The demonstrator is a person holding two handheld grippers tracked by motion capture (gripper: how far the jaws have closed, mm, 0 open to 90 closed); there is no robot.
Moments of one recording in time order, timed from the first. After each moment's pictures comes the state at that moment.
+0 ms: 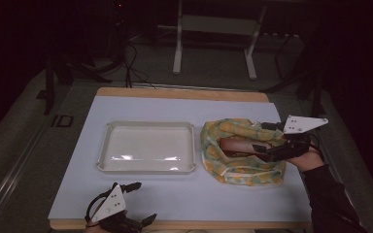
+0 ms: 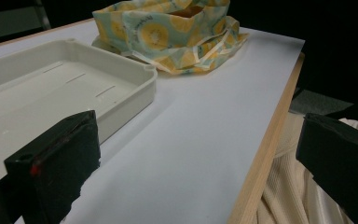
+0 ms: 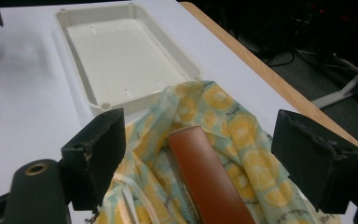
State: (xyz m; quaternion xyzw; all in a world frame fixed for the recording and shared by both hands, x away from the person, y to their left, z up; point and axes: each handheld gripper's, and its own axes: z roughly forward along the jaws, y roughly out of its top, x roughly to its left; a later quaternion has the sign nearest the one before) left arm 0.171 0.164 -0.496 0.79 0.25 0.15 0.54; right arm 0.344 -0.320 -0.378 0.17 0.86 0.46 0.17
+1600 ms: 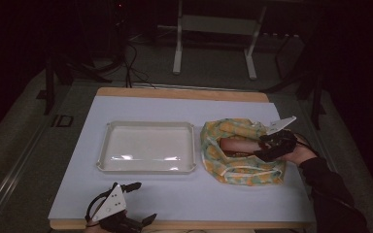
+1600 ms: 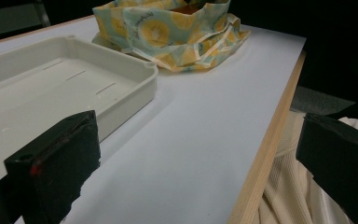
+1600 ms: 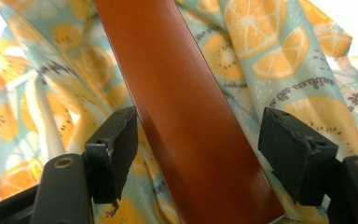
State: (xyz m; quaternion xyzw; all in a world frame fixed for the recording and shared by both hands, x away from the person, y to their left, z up) left arm 0.172 0.164 -0.498 0.79 0.25 0.15 0.54; right arm 0.410 -0.342 -0.463 0.22 0.93 0.28 0.10
